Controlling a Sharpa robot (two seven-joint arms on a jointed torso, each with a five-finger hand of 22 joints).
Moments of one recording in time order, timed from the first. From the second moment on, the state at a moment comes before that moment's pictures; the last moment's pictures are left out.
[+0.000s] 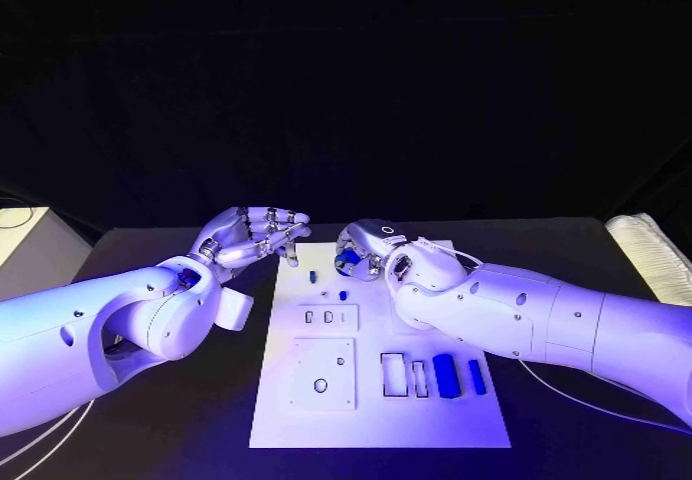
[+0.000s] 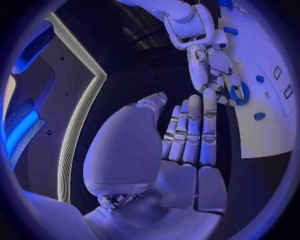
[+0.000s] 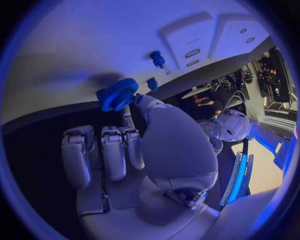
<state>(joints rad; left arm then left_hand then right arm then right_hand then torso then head) 1.24 -1.00 0.00 1.71 -0.17 -0.33 0.38 1.48 -0.20 0.37 0.27 0.18 0.88 0.19 0.22 0.25 1.12 0.13 0.08 0.09 0.97 0.07 0.83 0.70 0.17 0.96 0.16 0.87 0.53 1.31 -0.36 -0.15 1.16 -1.53 -0.47 -0.22 1.40 -0.17 0.37 0.19 0.22 0.95 0.14 0.25 0.29 1.47 0.07 1.57 1.31 1.46 0.00 1.57 1.31 0.01 1.47 0.10 1.57 1.31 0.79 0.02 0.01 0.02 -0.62</state>
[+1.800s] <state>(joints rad) 1.24 -1.00 0.00 1.70 -0.17 -0.33 0.37 1.48 -0.20 0.37 0.27 0.18 0.88 0.19 0.22 0.25 1.12 0.13 0.08 0.09 0.97 0.07 0.83 0.70 0.17 0.95 0.16 0.87 0.53 1.30 -0.35 -0.16 1.12 -1.46 -0.49 -0.11 1.28 -0.26 0.56 0.10 0.18 0.93 0.14 0.23 0.28 1.13 0.07 0.55 0.75 1.46 -0.01 1.56 1.31 0.01 1.46 0.10 1.57 1.31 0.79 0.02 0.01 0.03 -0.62</state>
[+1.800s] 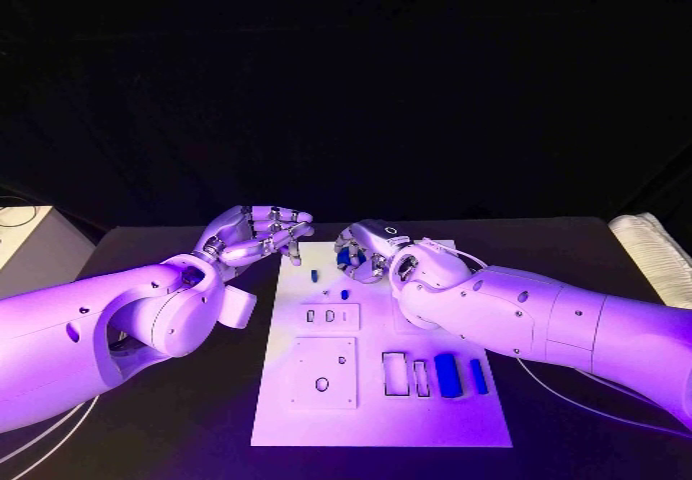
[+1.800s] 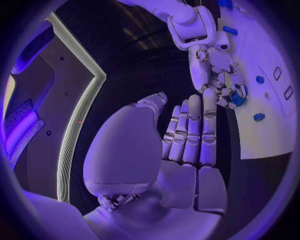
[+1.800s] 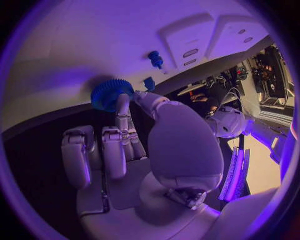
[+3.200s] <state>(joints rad) 1.24 -1.01 0.00 1.70 -0.17 -0.33 0.37 1.48 -0.20 0.38 0.27 0.18 0.88 0.19 0.22 0.25 1.12 0.13 0.08 0.09 0.97 0.07 0.83 0.70 0.17 0.95 0.16 0.88 0.54 1.30 -0.37 -0.16 1.16 -1.43 -0.53 -0.06 1.27 -0.26 0.59 0.08 0.18 0.94 0.14 0.24 0.29 1.13 0.06 0.52 0.71 1.46 -0.01 1.55 1.31 0.01 1.46 0.10 1.57 1.31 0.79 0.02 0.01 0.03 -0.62</state>
